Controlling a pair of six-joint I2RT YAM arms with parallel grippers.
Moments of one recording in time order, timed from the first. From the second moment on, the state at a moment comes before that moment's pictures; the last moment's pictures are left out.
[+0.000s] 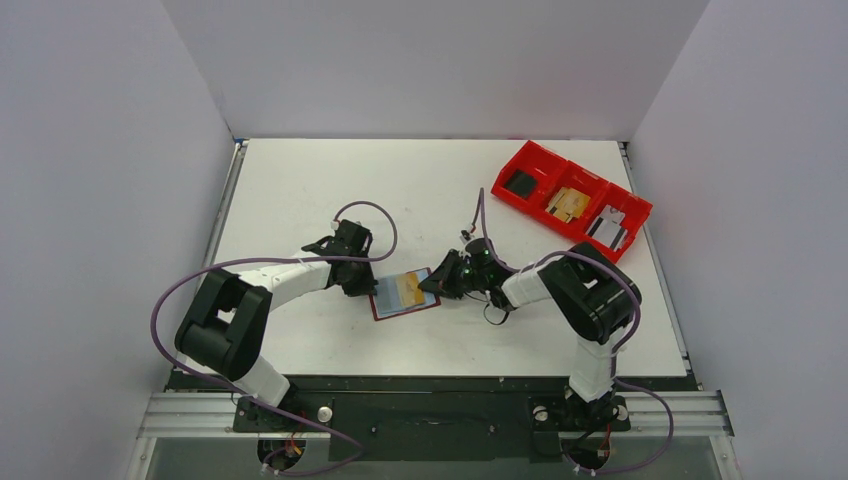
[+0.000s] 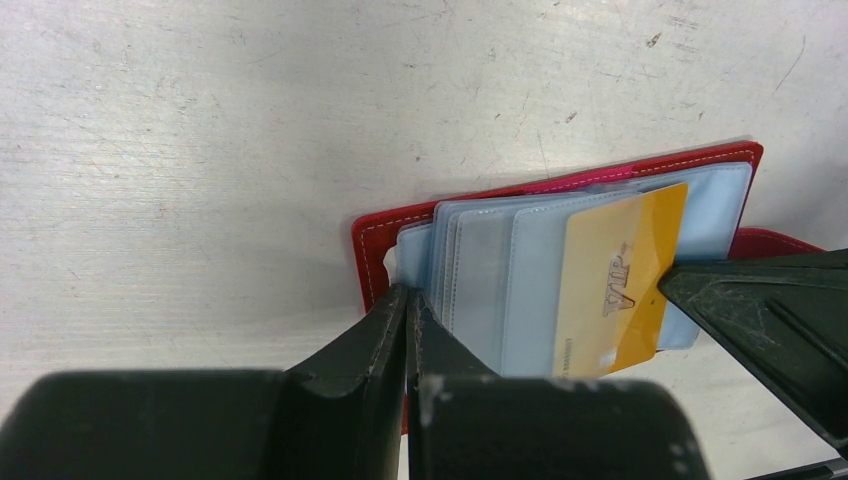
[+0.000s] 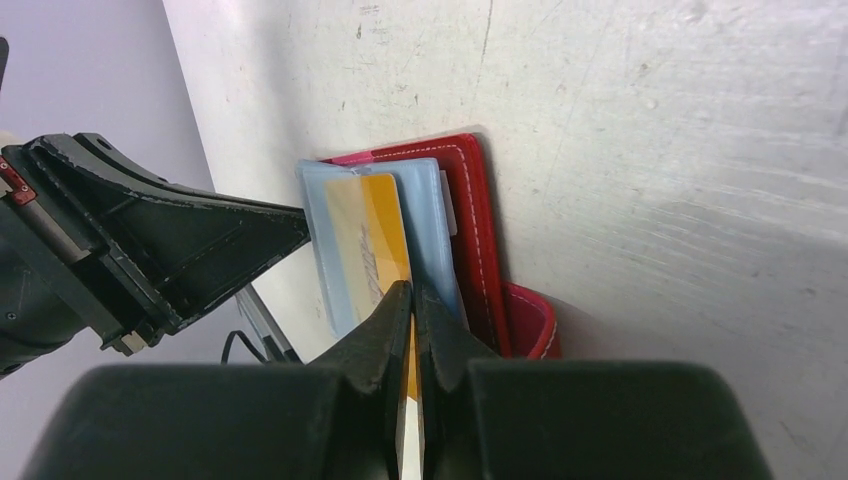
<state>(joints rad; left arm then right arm) -0.48 1.59 0.83 -0.35 -0.01 -0.73 0.62 1.88 0.71 0.56 -0.39 1.08</state>
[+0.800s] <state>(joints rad) -0.49 1.60 0.84 -0.36 -0.02 -0.72 0.63 1.89 0.76 0.52 -0.43 1.05</state>
